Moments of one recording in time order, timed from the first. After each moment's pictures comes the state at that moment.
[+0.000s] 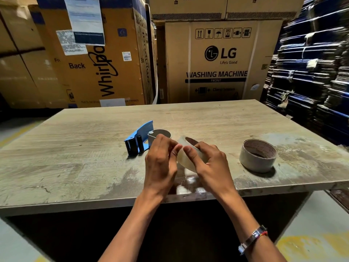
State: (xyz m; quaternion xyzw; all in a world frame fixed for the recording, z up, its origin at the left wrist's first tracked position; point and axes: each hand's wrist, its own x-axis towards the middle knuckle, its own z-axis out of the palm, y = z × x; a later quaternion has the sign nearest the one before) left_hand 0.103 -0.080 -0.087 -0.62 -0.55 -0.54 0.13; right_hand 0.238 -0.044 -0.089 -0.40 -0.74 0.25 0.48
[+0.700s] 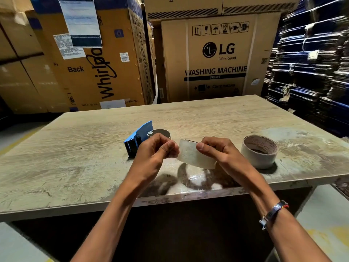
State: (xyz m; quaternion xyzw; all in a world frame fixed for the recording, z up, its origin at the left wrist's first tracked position) left_hand 0.072 -0.084 -0.070 -0.59 -0.49 -0.58 -0.28; right_hand 0.276 -0.013 -0.073 -0.25 -0.76 0.46 0.39
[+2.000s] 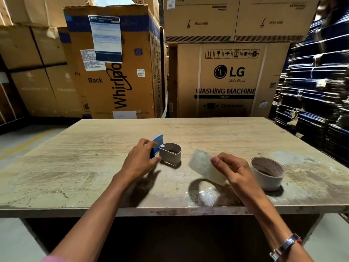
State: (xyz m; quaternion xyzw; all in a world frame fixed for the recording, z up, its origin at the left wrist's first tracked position) left_hand -0.008 -0.052 -0.068 -0.61 -0.75 -0.27 -0.02; right_hand 0.280 -0.024 -0.075 -0.28 -0.73 0.42 0.46
